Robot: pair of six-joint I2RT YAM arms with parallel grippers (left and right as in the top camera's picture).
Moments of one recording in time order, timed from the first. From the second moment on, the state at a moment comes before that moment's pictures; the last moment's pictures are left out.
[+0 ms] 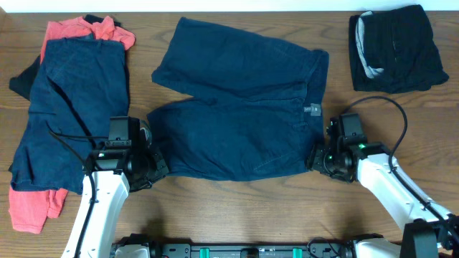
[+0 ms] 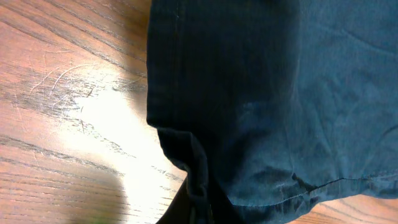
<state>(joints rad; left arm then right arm) 0.02 1.18 0.73 -0.93 0.23 -0.42 0.16 1.40 0.63 -0.57 -0.15 0.50</state>
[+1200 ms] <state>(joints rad) 0.02 0.79 1.06 -1.25 0.15 -0.43 -0.02 1.01 0.92 -1.14 -0.24 0.39</state>
